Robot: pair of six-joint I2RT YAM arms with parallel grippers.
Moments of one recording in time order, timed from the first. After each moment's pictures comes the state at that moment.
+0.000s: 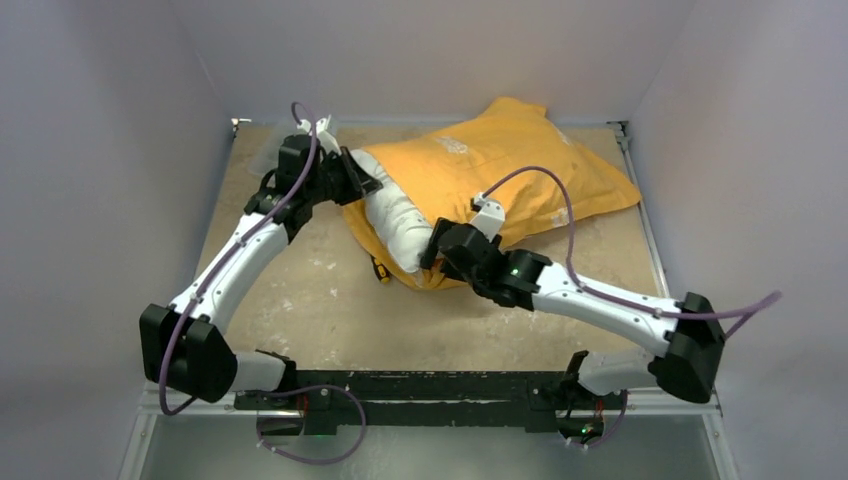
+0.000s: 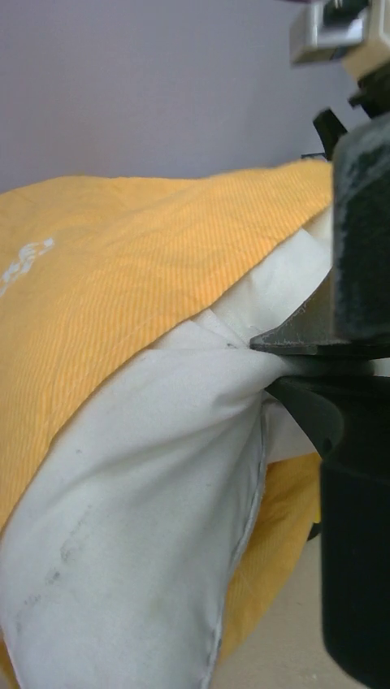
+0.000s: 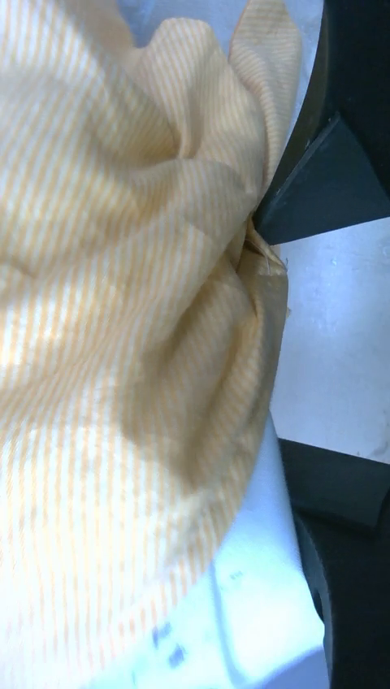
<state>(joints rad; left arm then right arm) -0.31 1.37 1.22 -0.31 0.31 -0.66 1.02 1.35 1.02 -0.47 0.56 1.07</state>
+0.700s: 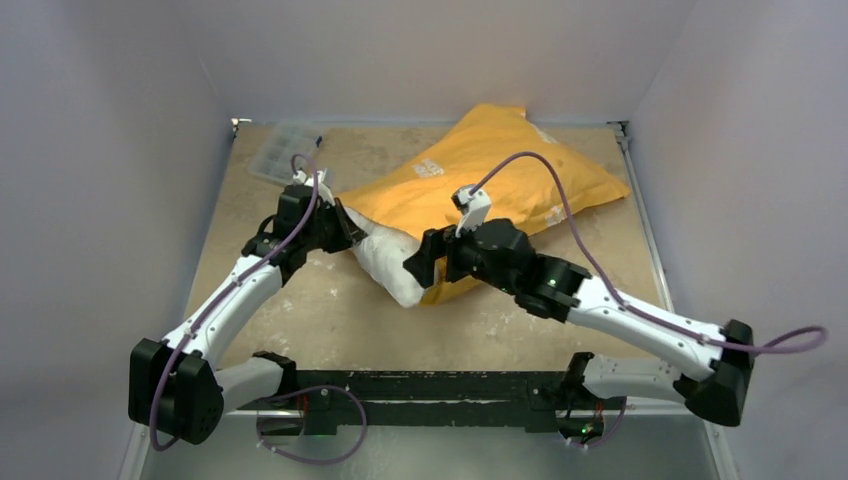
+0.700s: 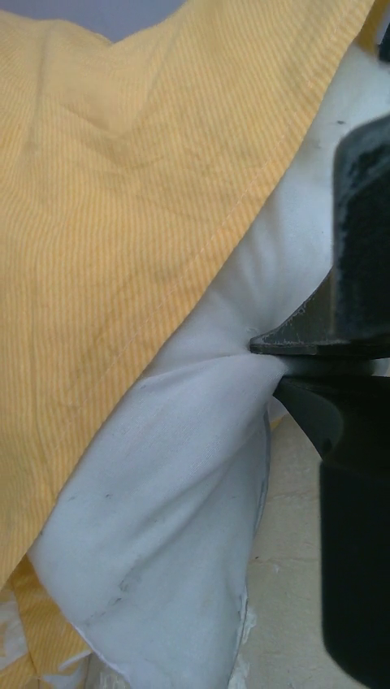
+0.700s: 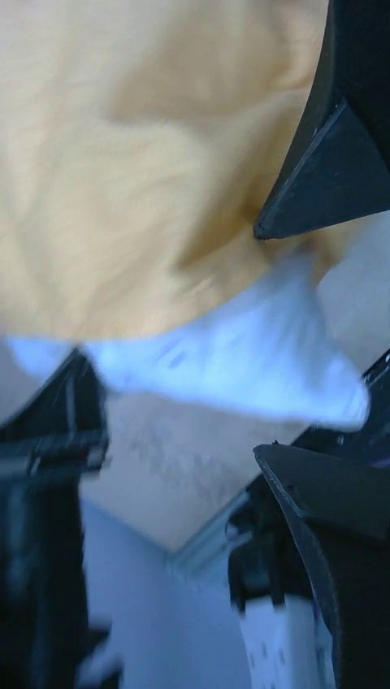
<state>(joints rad) -0.31 1.14 0.82 -0.31 0.23 -0.61 1.01 1.18 0.99 -0.27 0.22 0.56</state>
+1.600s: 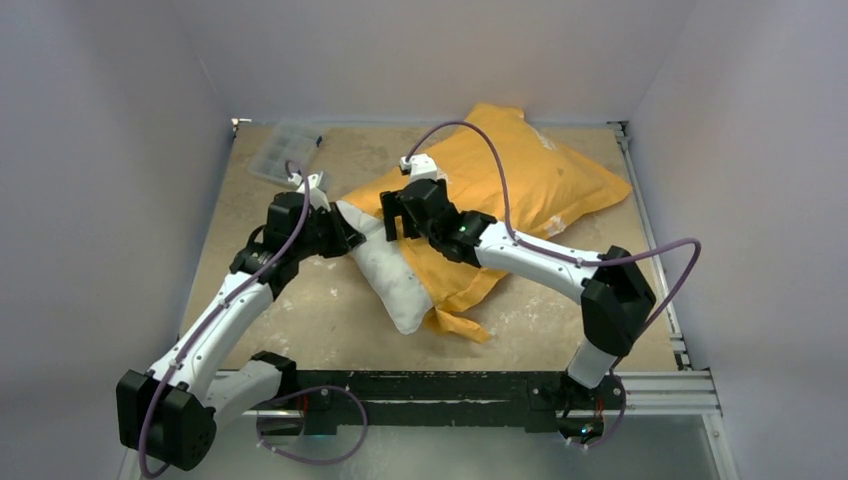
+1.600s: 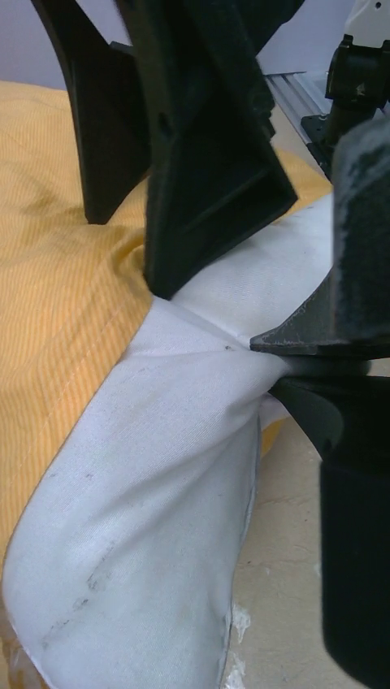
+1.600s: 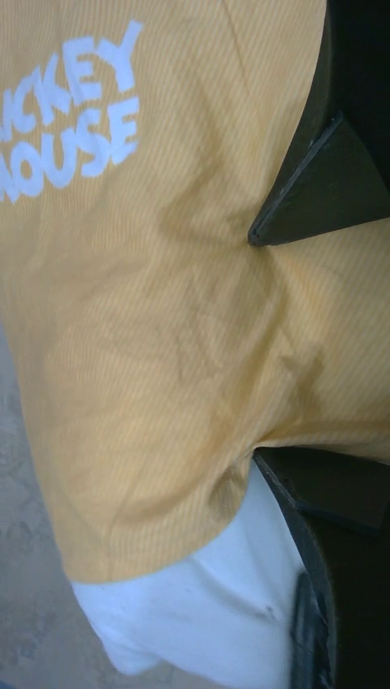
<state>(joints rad) -0.32 1.02 0.80 -0.34 0.25 -0.56 0.92 1.68 1.31 -0.20 0.41 0.40</state>
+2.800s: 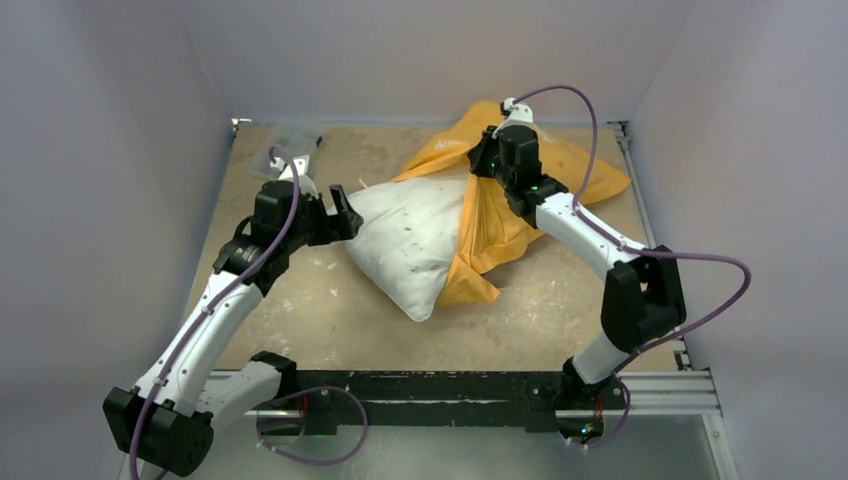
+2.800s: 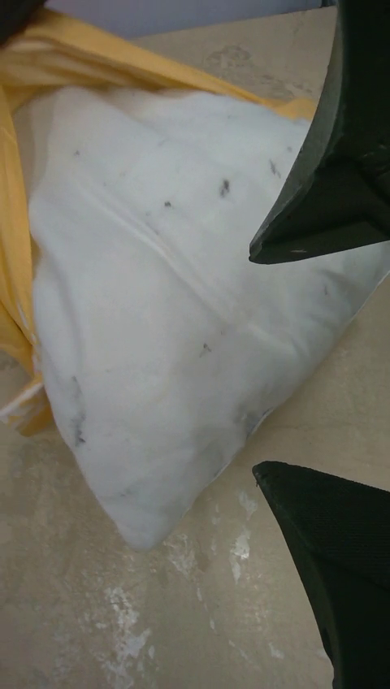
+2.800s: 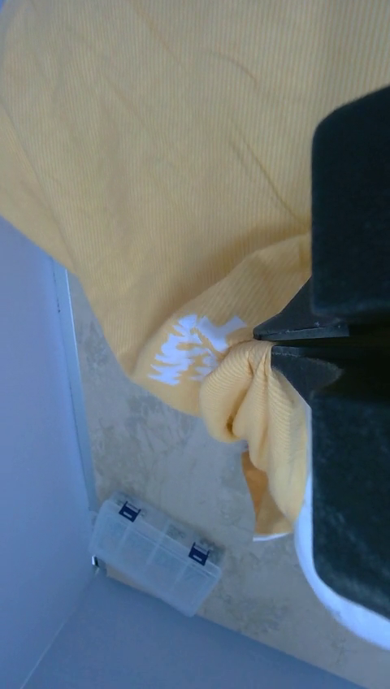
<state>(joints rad) -0.33 0.98 0.93 -0.50 0.02 -0.47 0.42 1.60 1.25 0.04 0.15 0.45</state>
